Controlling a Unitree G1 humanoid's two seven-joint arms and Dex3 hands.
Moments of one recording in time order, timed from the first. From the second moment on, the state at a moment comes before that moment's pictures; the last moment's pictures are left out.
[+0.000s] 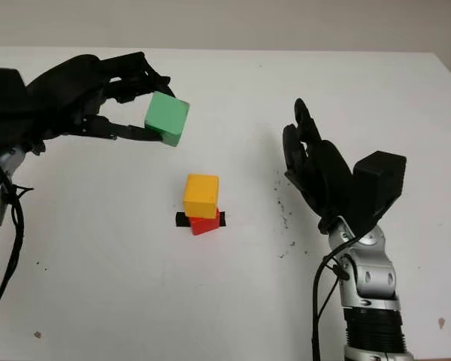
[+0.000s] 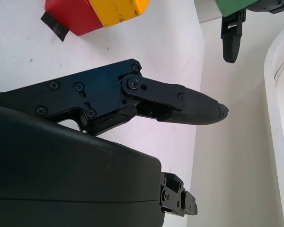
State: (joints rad) left arm -0.71 0.60 0.01 -0.01 -0.17 0.31 -0.64; right arm -0.31 -0.24 -0.14 -0.01 0.24 0.26 0.30
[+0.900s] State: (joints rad) left arm -0.46 0.47 -0.01 -0.35 -0.24 0.58 -0.46; right arm -0.31 -0.24 -0.14 -0.01 0.24 0.26 0.29
